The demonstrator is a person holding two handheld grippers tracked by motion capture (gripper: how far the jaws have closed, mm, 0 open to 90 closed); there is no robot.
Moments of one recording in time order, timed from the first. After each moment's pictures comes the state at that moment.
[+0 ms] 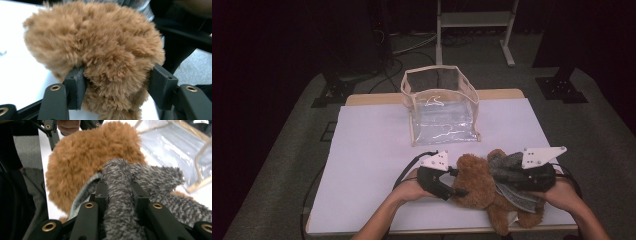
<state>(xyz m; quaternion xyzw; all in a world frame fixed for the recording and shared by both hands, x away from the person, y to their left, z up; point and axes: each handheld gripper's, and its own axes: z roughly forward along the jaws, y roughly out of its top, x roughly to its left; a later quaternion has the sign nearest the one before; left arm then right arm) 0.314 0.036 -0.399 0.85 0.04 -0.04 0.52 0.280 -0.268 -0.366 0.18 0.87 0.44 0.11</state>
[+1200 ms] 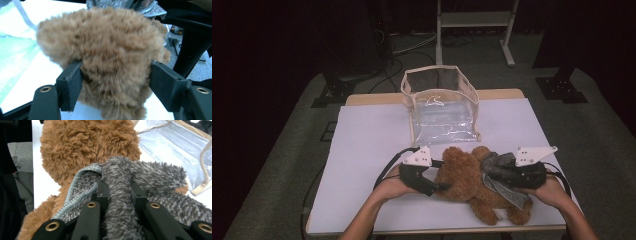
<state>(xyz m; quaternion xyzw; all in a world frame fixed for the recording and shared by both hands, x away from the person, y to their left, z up) 0.315 0.079 -0.391 0.87 0.08 0.03 0.49 0.297 -0.267 -0.391 0.18 0.86 0.46 0.10</state>
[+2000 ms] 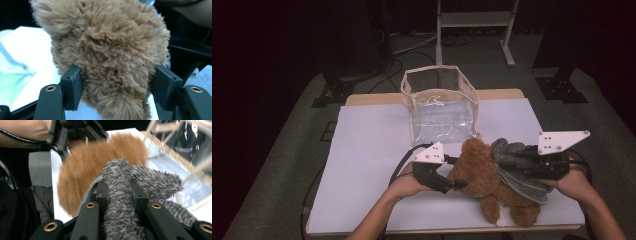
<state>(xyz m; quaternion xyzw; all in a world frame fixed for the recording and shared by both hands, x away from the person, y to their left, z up) 0.308 0.035 -0.363 0.83 0.04 0.02 0.55 0.280 -0.276 -0.307 0.14 0.85 0.49 0.12</state>
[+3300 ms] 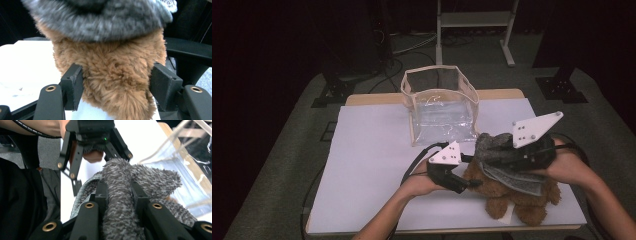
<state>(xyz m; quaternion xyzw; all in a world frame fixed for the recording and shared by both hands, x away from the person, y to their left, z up) 0.303 0.007 -0.355 0.83 0.02 0.04 0.55 0.283 -0.222 -0.258 0.06 0.91 0.40 0.11</state>
